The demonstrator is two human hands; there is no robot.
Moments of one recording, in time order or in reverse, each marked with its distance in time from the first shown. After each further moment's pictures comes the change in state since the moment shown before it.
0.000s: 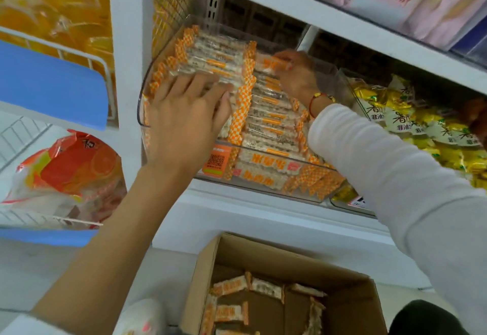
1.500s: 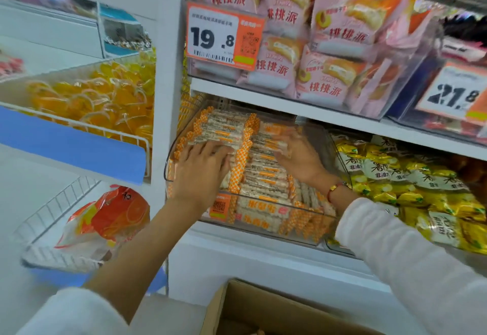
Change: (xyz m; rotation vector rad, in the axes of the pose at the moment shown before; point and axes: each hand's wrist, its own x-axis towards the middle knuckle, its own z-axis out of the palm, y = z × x) left_hand 0.012 0.017 -0.026 0.066 -0.316 -0.099; right_hand -0.088 -0.017 -0.058 -0.158 -0.166 -0.233
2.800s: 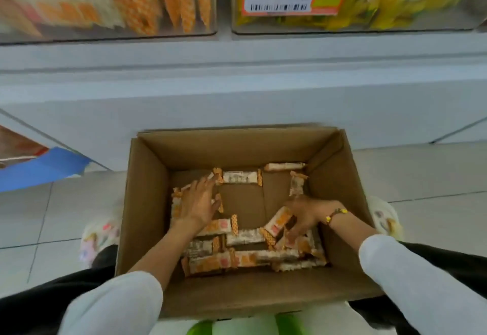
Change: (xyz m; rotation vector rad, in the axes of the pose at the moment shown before) left_hand -0.312 0.119 0.269 -0.117 -1.053 -0.053; right_hand -0.414 0.181 0.188 0.081 -1.383 0.439
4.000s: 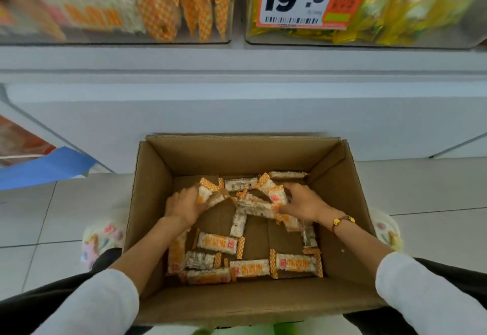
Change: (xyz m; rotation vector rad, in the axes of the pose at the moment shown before) left_hand -0.003 -0.020 -0.028 0.048 -0.037 -0.148; right_hand -0.008 -0.024 -0.017 0.309 0.502 0.031
